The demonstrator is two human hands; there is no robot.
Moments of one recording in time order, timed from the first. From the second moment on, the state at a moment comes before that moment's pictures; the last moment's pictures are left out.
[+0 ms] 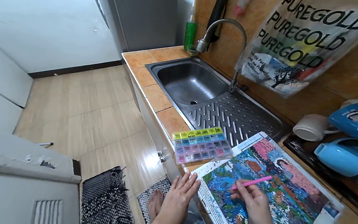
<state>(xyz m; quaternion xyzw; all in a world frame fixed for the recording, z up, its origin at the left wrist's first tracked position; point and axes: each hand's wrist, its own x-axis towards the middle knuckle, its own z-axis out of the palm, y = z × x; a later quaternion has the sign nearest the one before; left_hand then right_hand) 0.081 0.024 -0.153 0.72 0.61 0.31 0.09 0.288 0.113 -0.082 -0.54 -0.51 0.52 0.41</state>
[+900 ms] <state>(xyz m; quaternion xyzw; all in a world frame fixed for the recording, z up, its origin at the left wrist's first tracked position) 0.079 0.024 -0.154 0.73 0.61 0.31 0.08 0.284 0.102 -0.101 -0.51 -0.63 0.44 0.38</state>
